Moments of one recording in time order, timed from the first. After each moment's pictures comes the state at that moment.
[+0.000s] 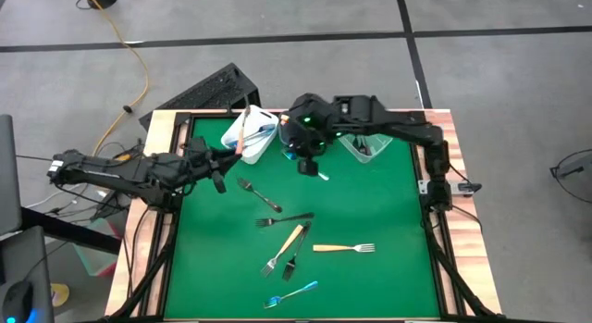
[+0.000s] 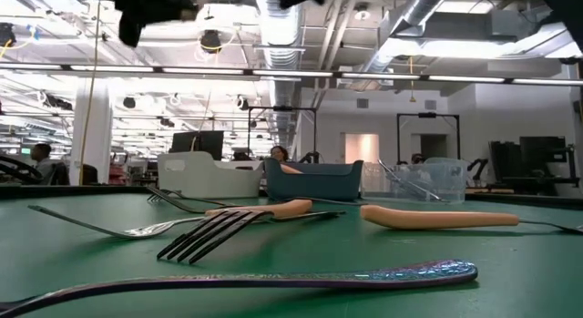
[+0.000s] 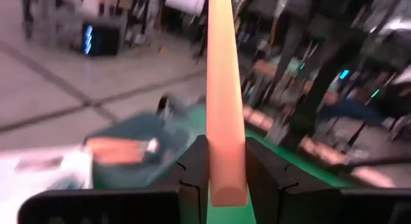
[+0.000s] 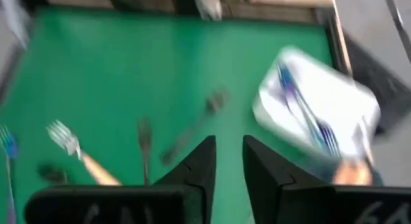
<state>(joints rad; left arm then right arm) -0.11 0.67 0.59 -0.03 -0.61 -0.37 -0.13 1.97 2.33 -1.16 -0.06 -0.16</state>
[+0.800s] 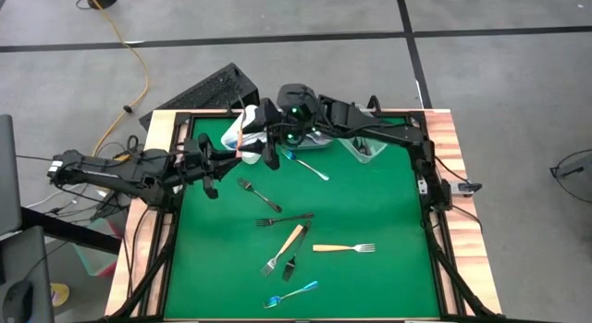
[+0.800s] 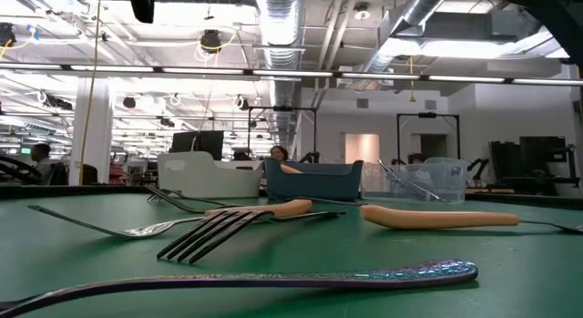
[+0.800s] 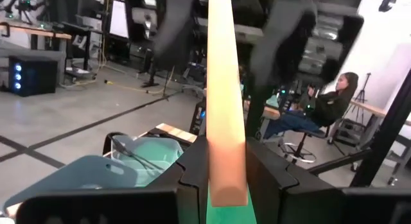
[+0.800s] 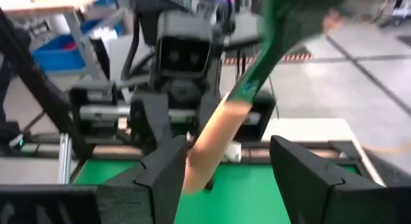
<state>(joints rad) -0.11 0.66 0.59 0.15 -0.42 -0.24 -0.15 2.08 2.33 -0.51 -0.27 0.01</state>
